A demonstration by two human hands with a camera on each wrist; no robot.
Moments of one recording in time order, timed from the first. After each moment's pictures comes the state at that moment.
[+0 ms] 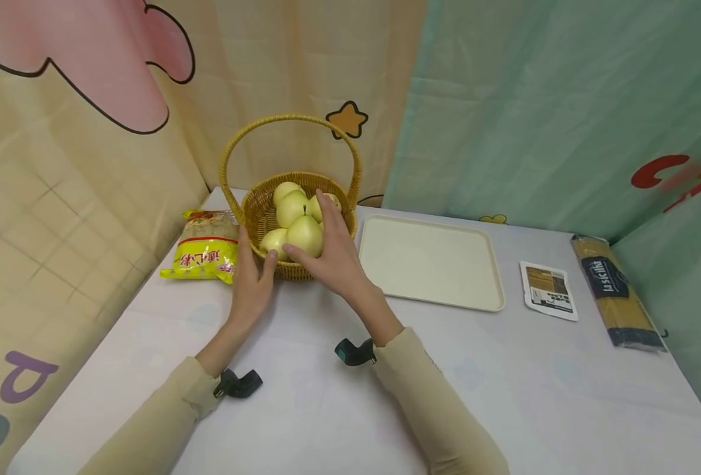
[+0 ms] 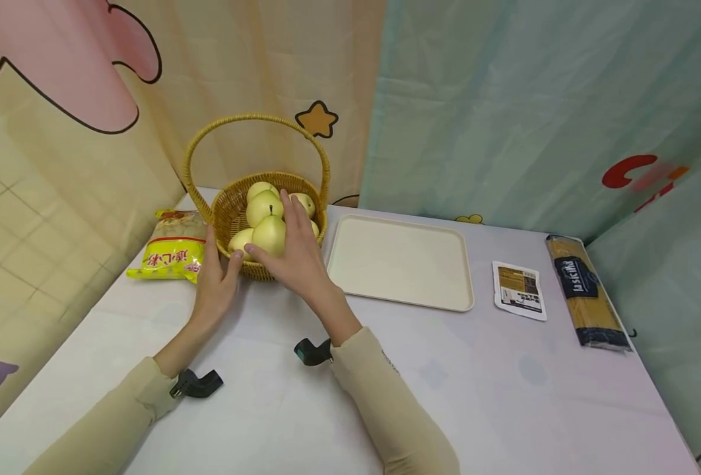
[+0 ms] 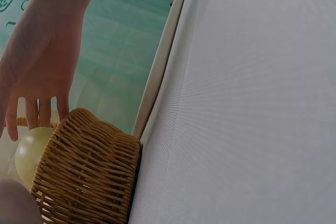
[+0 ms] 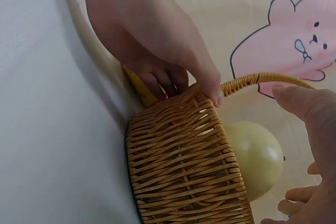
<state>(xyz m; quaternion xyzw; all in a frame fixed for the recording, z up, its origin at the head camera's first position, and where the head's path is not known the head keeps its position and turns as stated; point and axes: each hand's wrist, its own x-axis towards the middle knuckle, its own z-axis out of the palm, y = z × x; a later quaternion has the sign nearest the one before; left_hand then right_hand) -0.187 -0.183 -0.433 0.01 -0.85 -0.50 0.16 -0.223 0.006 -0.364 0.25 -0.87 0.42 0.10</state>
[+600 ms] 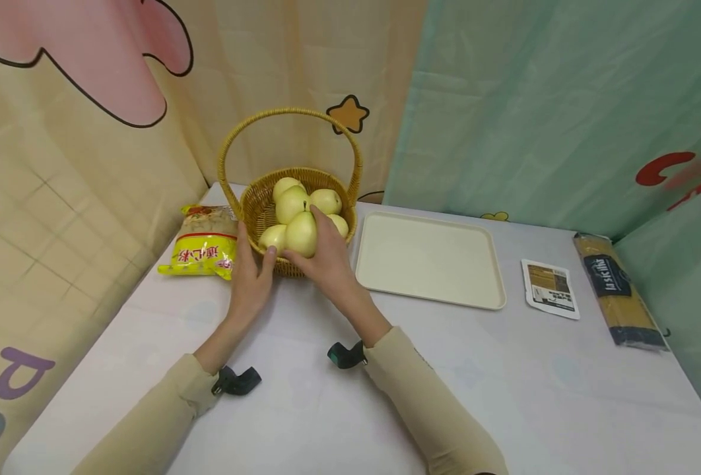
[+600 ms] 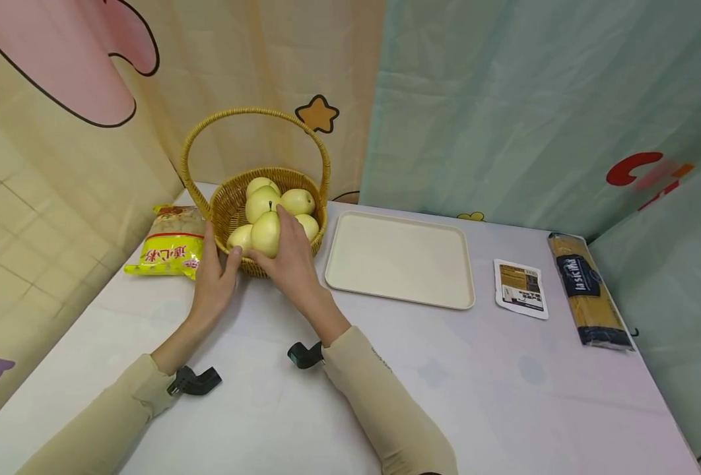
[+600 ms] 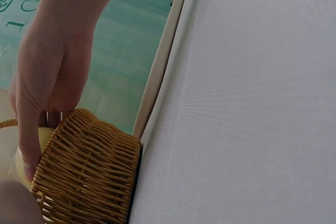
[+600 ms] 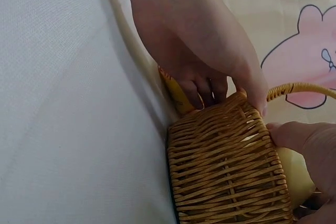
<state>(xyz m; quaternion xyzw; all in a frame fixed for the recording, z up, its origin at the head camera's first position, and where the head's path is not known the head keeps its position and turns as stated) -0.191 -0.185 -0.436 0.01 -0.85 -0.50 0.17 -0.223 -0.011 -0.383 0.23 -0.87 0.42 0.14</state>
